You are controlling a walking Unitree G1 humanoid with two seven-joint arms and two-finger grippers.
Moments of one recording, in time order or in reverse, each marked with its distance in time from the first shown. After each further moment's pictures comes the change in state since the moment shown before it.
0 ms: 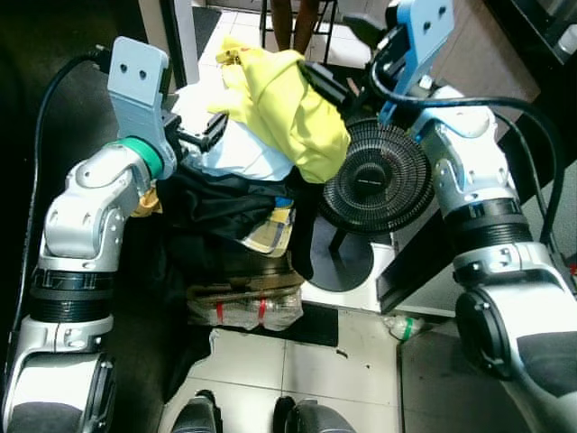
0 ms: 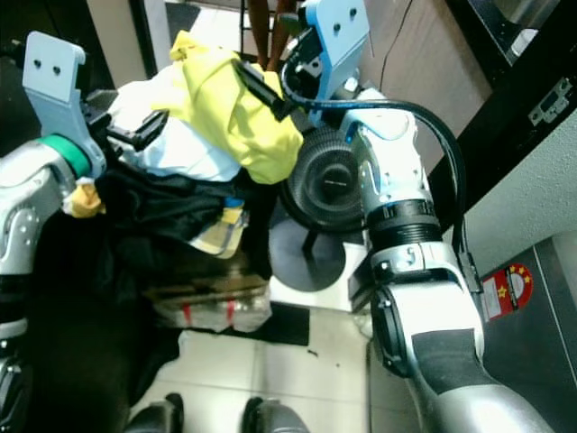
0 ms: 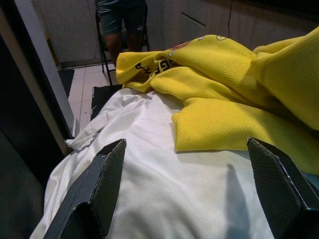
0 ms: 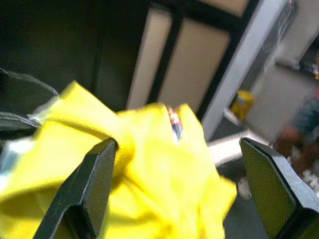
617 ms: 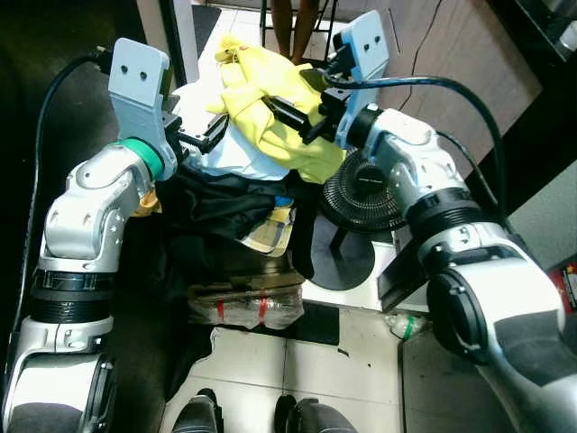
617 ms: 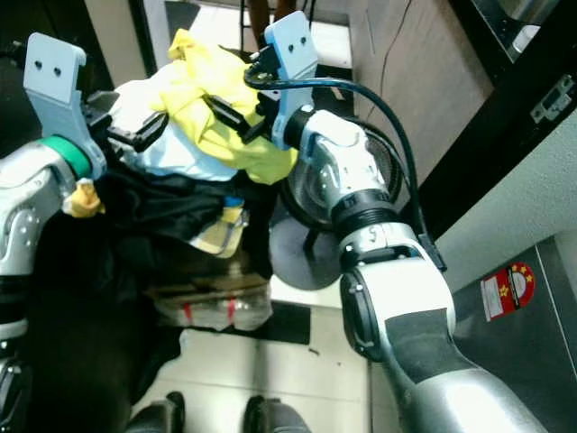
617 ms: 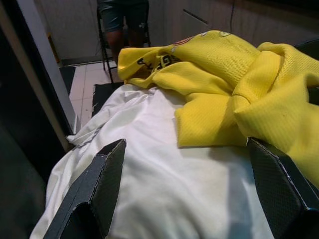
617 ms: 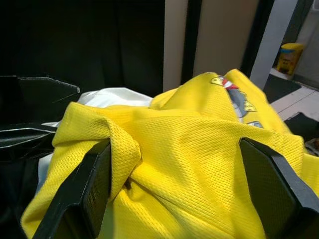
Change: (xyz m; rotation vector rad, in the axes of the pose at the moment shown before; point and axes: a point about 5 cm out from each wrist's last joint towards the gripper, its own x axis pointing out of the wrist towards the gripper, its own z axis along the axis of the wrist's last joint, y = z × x) left arm -0.001 0.000 -0.001 -0.002 0.005 0.004; right arm 0.041 0.036 -0.017 0.259 0.081 0.054
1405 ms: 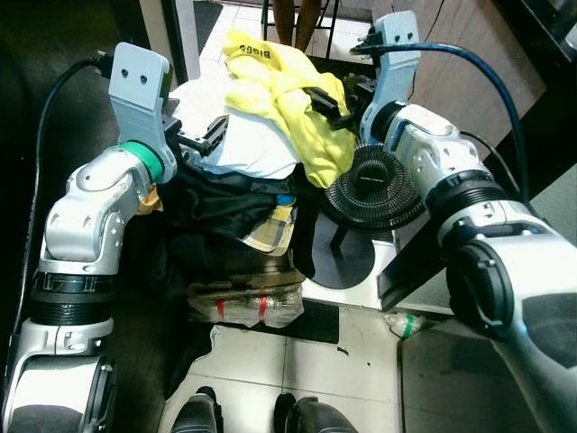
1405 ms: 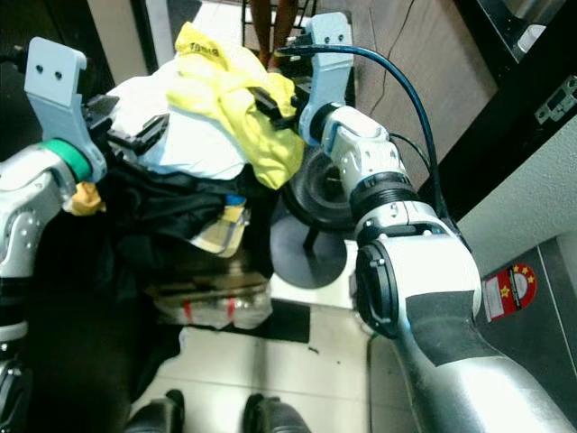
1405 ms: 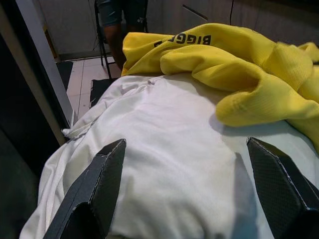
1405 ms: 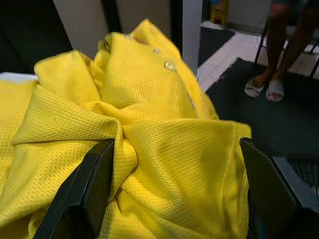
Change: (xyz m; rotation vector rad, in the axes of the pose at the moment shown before) left arm -0.001 0.000 -0.003 -0.005 0.009 0.010; right arm -0.017 -0.035 -0.010 0.102 0.115 -0.278
